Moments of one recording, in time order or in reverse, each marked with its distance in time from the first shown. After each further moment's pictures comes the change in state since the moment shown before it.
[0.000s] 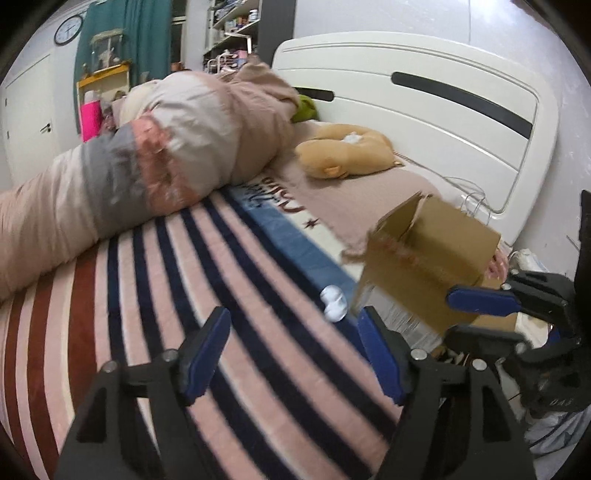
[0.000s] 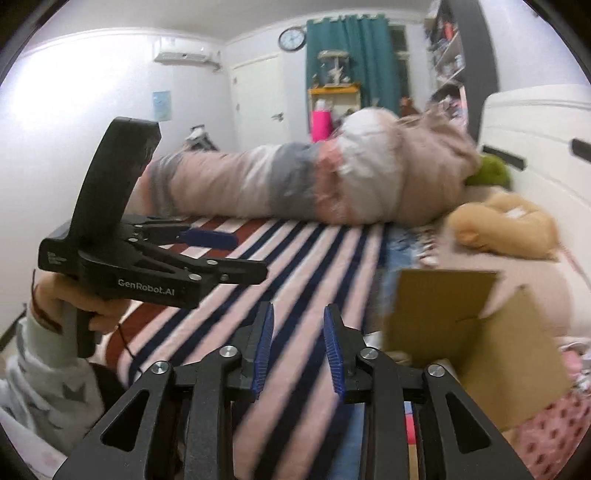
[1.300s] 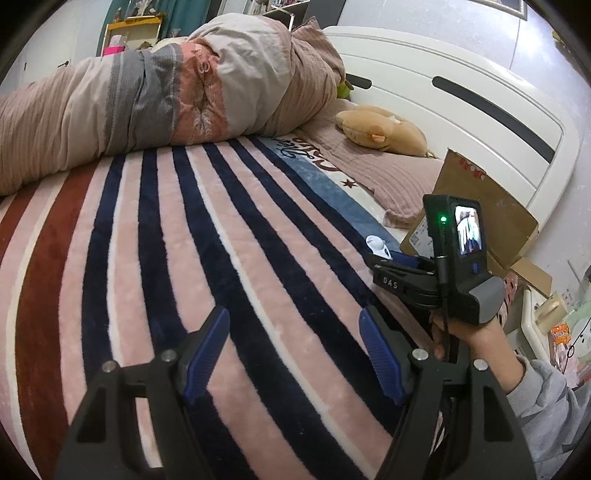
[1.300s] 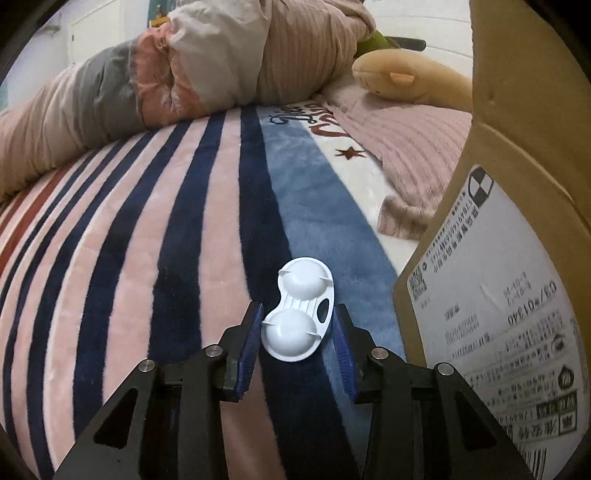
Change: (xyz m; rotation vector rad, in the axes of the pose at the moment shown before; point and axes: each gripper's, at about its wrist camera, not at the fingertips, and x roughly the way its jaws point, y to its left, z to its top) left arm 0.066 0.085 -0.081 -0.180 0.030 -0.082; right arm 0.223 -0.082 -0.050 0.289 0.254 -0.553
